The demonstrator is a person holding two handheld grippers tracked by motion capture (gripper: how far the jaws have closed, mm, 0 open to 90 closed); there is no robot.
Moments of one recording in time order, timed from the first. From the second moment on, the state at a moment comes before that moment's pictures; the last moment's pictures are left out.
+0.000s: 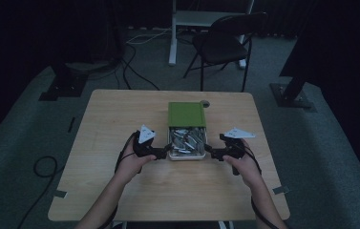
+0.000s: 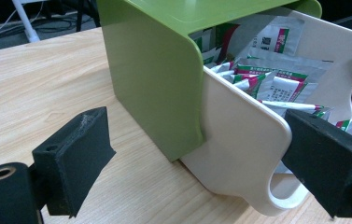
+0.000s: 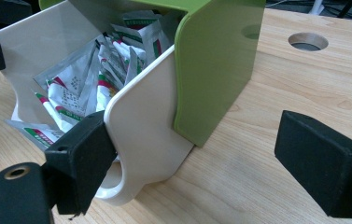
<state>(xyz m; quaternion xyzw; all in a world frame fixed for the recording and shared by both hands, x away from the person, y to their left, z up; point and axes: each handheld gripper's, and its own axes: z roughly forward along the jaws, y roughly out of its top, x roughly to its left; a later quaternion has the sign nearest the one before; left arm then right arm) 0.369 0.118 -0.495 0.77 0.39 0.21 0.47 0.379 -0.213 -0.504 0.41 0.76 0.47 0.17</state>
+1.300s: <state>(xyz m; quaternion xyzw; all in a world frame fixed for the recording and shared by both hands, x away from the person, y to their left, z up) 0.388 0.117 -0.495 0.76 0.40 0.23 0.46 0.399 -0.208 -0.502 0.42 0.75 0.47 0.18</state>
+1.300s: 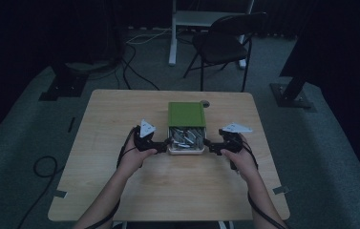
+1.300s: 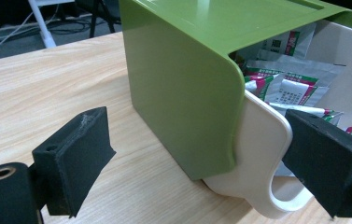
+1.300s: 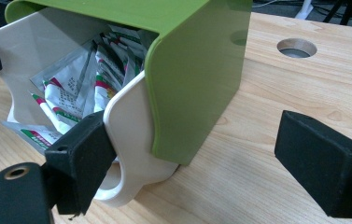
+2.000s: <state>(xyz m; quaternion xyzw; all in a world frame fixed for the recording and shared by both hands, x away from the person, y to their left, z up) 0.400 0.115 -0.497 0.75 0.41 0.24 0.46 0.411 -0.204 -0.503 0.44 0.75 0.46 0.19</state>
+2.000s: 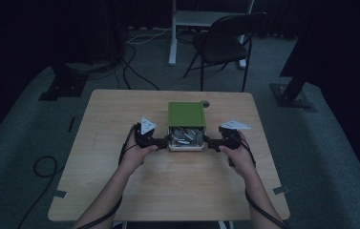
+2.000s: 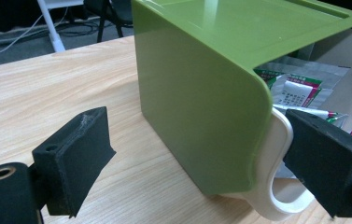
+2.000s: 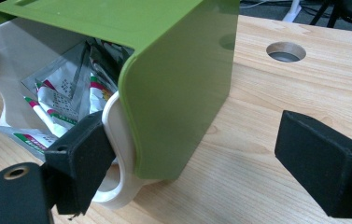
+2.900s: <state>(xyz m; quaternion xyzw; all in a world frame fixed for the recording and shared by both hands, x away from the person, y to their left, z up) 0.413 0.110 -0.507 0.74 0.42 0.25 0.46 0.421 -0.199 -0.507 0.46 0.73 0.46 0.20</state>
